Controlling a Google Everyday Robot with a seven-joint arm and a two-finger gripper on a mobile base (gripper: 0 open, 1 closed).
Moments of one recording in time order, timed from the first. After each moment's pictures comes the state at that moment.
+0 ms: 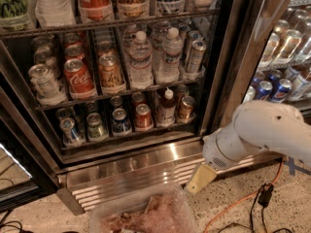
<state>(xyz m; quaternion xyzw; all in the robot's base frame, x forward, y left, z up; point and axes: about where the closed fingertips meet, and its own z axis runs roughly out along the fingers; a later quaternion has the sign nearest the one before) 0.452 -0.131 0.686 -0.52 0.83 0.10 0.19</state>
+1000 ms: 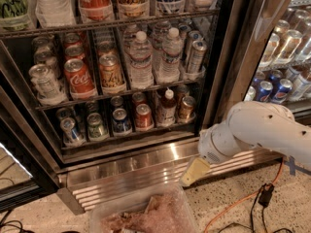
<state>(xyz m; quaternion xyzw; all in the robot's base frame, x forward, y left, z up) 0.479 -0.123 0.677 -0.51 0.83 0.09 0.22</state>
